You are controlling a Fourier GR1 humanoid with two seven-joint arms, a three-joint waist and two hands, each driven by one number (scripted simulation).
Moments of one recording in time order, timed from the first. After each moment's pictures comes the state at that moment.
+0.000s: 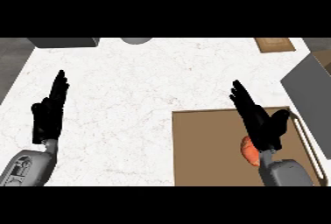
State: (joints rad) left arm -0.21 0.38 -0.12 -1.36 0.08 0.36 0.02; right arm -0.16 -0.21 0.20 -1.51 -0.17 -0.11 0.15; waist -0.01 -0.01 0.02
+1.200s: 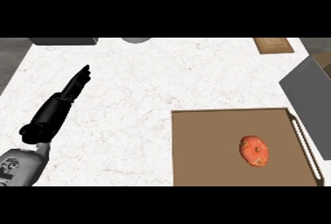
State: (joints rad) left arm -0.23 0.48 -0.21 -1.51 0.11 0.01 -0.11; right arm 0.04 -0.89 -0.20 -1.66 0.12 0.33 -0.58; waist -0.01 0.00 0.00
